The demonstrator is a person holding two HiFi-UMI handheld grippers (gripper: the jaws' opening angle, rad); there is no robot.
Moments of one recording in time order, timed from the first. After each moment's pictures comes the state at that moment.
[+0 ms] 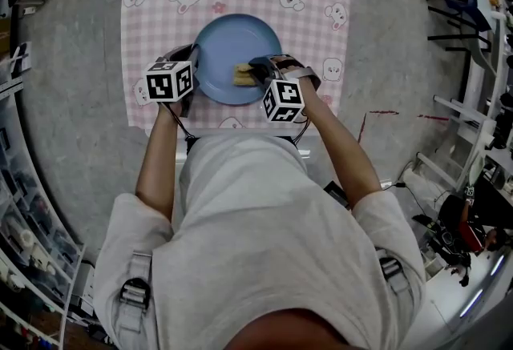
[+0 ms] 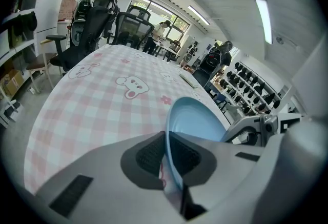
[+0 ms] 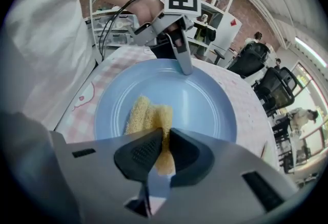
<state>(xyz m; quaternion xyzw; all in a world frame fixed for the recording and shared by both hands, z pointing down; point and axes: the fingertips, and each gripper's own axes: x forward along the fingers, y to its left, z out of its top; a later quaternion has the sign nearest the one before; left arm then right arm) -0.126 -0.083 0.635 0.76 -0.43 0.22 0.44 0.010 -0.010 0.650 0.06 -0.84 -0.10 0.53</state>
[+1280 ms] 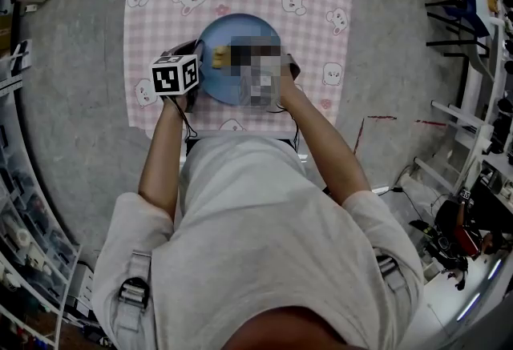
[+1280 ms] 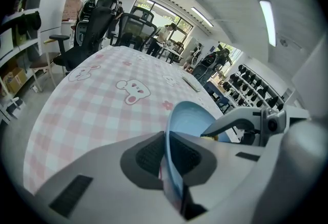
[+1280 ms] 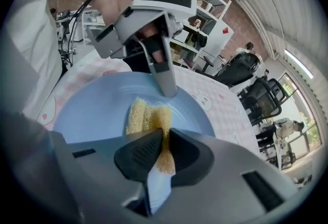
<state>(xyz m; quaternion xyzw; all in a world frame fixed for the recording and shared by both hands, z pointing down) -0.116 -0.100 0.629 0.75 -0.45 0.22 0.44 -0.048 -0.071 0.633 0.12 -0.84 -0.15 0.51</state>
